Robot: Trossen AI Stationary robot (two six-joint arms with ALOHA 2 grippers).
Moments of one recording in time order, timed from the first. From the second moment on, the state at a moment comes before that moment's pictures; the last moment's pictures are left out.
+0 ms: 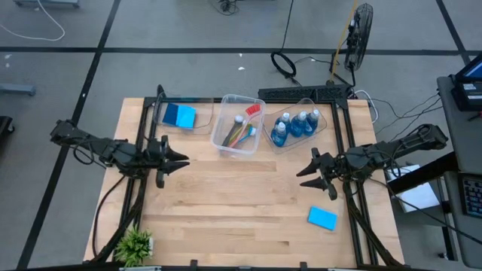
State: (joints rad) left arm -0.38 0.46 0.43 -0.10 -0.42 -0.32; right arm 0.33 0.56 0.43 -0.07 0.05 0.33
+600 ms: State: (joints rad) left arm -0.40 0.30 0.34 -0.13 -0.42 -0.27; right arm 0.35 0.78 0.71 -0.60 -0.03 0.30
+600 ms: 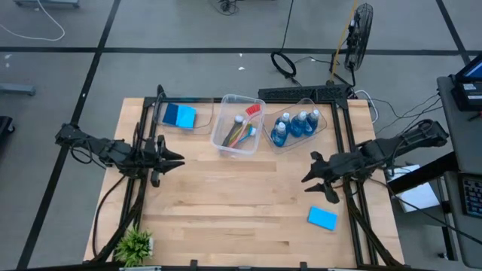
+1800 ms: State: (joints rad) left arm -0.39 0.30 0.34 -0.14 -0.42 -0.27; right arm 0.51 1.02 0.68 -0.95 -0.21 0.88
